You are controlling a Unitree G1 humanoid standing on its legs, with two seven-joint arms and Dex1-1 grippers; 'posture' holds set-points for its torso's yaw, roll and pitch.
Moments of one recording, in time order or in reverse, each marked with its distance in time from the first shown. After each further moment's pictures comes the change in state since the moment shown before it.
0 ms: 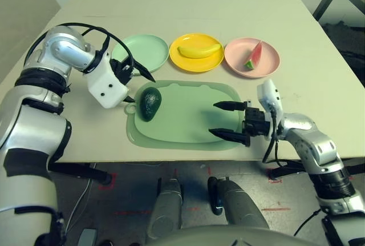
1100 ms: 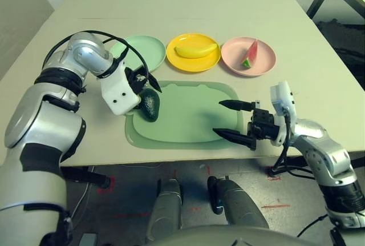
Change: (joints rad) left arm -0.020 -0.087 -0.037 0.066 0.106 -0.053 0.000; right arm 0.099 -0.066 -0.032 -0.117 0.055 0.029 -0.076
